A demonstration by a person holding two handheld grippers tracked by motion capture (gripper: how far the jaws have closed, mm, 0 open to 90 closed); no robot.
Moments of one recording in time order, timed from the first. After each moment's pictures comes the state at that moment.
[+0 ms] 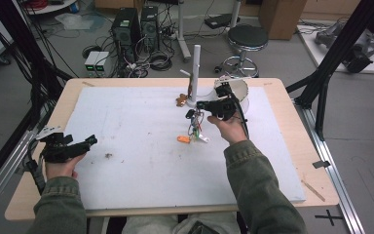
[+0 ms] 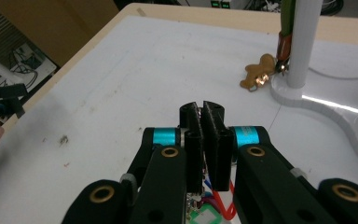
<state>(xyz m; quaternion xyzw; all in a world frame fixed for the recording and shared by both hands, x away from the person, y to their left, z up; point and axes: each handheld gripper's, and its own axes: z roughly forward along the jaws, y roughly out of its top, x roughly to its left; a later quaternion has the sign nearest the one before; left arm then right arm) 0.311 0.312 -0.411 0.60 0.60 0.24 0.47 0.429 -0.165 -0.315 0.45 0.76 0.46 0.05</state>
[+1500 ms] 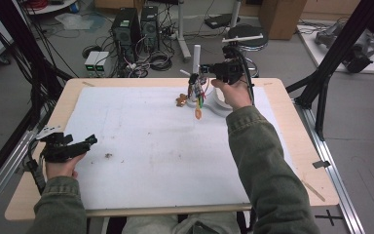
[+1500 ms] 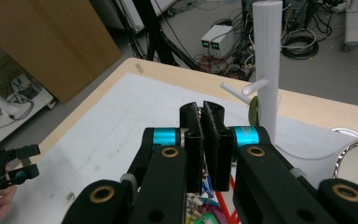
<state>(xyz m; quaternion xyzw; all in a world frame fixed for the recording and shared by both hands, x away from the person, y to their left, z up) 0.312 0.312 -0.412 0.60 0.61 0.24 0.47 0.470 -0.167 -0.226 0.45 0.74 0.49 0.09</state>
